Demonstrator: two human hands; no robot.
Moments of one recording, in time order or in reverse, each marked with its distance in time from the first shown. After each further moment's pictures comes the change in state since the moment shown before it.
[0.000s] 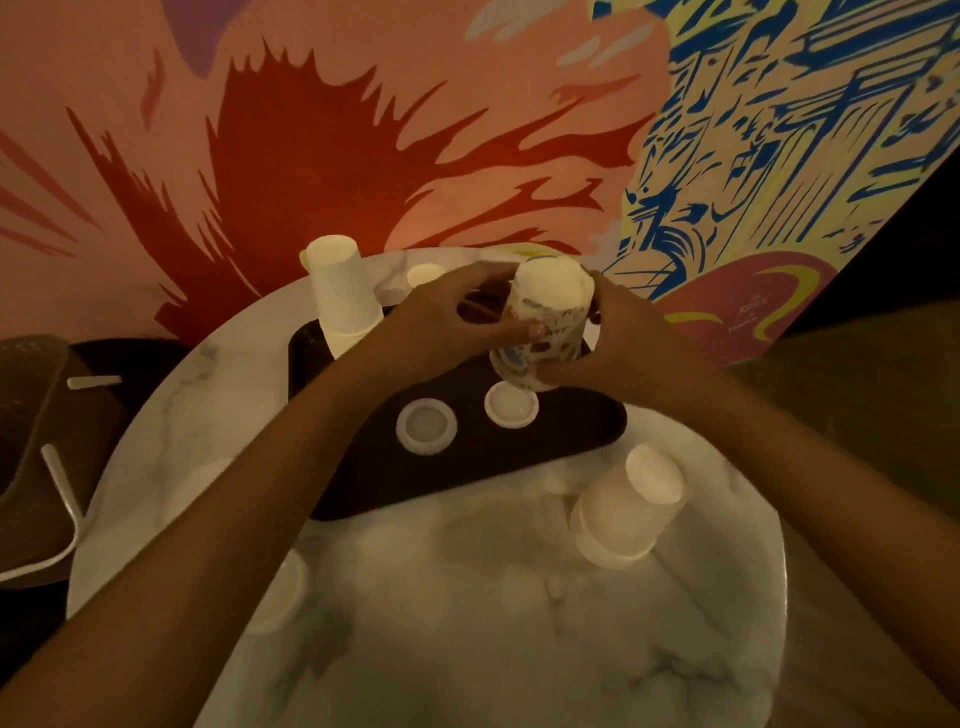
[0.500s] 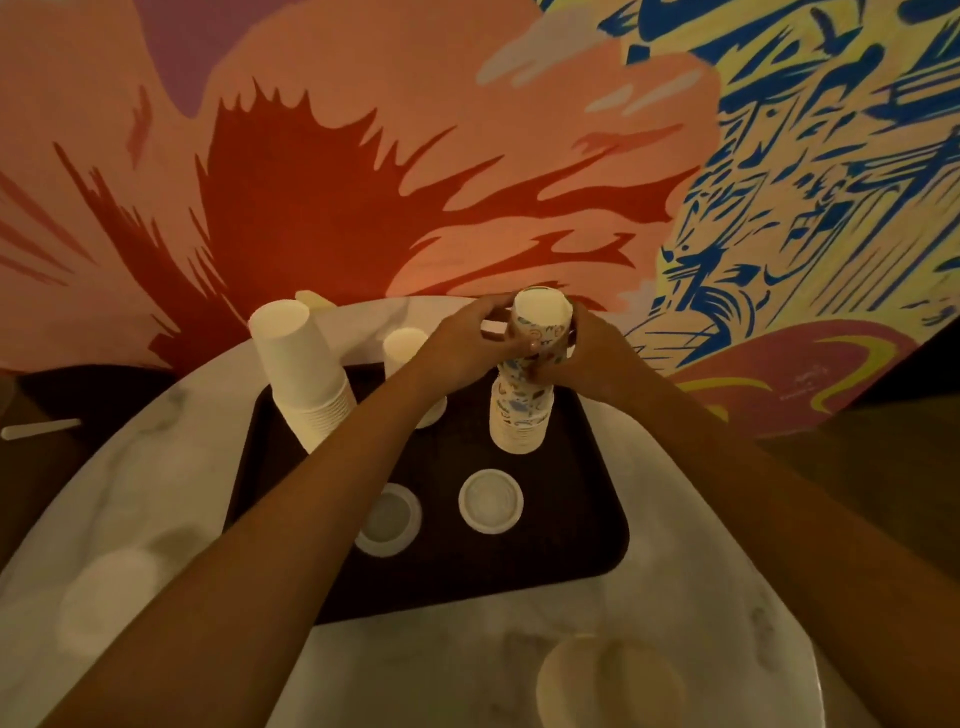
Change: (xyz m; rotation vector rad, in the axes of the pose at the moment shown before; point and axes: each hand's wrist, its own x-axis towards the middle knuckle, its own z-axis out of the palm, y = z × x) left_hand 0.146 -0.070 0.033 -0.040 0.181 -0.225; right_hand 0.156 0.120 0.009 0.119 -0.026 0.046
